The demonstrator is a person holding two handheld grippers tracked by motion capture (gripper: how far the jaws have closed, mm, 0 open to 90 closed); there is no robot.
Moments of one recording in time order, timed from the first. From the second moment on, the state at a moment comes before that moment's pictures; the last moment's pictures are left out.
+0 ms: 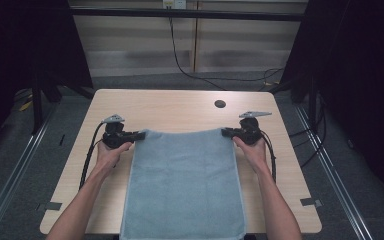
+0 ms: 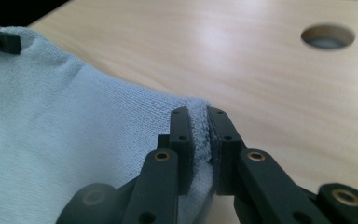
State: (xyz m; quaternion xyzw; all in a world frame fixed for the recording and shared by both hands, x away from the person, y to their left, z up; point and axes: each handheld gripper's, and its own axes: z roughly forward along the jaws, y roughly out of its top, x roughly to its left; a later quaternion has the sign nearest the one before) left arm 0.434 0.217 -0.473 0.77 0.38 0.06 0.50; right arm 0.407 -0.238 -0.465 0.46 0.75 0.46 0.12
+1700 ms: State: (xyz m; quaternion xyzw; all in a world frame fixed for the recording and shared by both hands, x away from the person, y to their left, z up) left arm 0.257 0.251 -0.461 0.80 0.28 0.03 0.53; right arm 0.199 -0.268 -0.461 0.40 0.76 0.50 0.12
